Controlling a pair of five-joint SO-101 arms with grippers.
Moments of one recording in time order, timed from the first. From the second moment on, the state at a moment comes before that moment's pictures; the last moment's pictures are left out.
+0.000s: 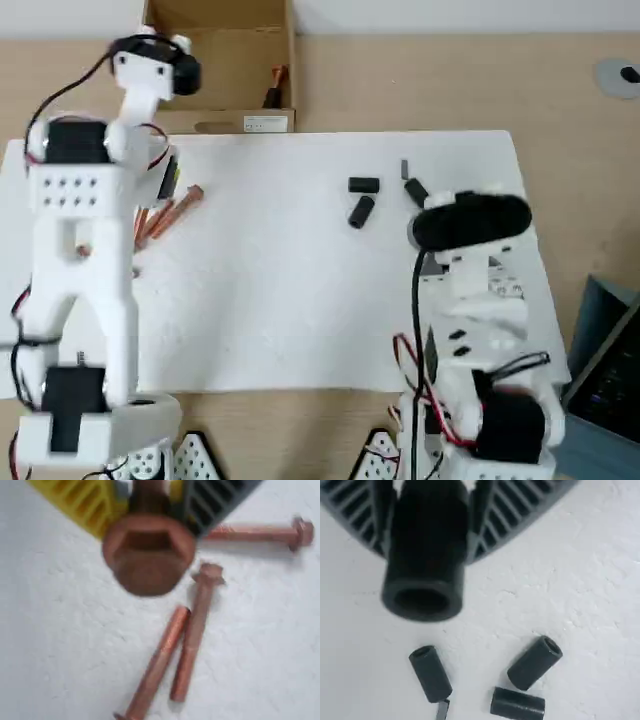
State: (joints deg) left arm -3.5 -12.3 -5.9 91.1 -24.4; right arm 1.0 -86.6 53.4 76.4 3.0
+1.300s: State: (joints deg) left arm -3.3 -103.9 69.2 62.9 4.4; right arm -38.8 -103.6 84.4 57.2 -1.8
